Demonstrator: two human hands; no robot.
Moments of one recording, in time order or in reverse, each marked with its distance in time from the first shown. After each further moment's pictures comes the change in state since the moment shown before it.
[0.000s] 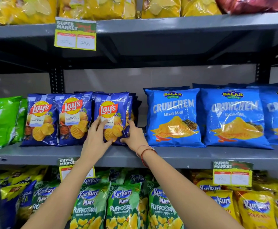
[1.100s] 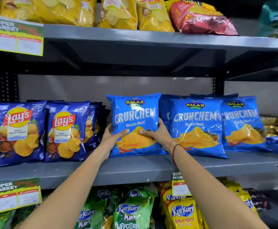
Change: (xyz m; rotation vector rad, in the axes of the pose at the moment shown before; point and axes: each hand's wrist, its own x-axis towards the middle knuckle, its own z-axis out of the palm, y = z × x) left_hand 0.058 0.134 0.100 -1.188 -0.333 -0.462; right_hand 0.012 0.130 -0.169 0.621 0.146 0.082
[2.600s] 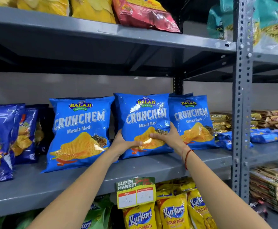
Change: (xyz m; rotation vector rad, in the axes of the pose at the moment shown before) left_hand 0.007 -0.029 0.193 0.194 -0.315 0.033; right_hand -0.042 -0.003 -0.188 -0.279 0.307 0.081
